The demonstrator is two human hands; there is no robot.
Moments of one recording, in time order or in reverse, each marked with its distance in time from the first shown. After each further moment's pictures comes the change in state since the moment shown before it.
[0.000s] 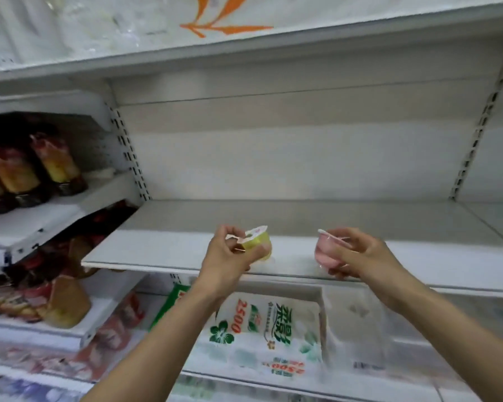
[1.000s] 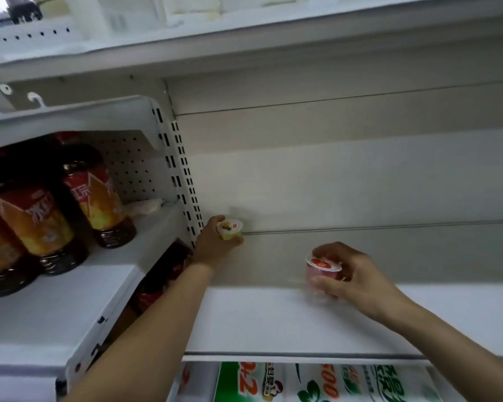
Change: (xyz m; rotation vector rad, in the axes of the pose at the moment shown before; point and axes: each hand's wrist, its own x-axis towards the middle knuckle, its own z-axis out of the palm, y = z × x) left_hand 0.305 -0.099 -0.255 0.308 0.065 0.085; right_hand 0.149 0.006 0.266 -0.371 -0.074 -0.121
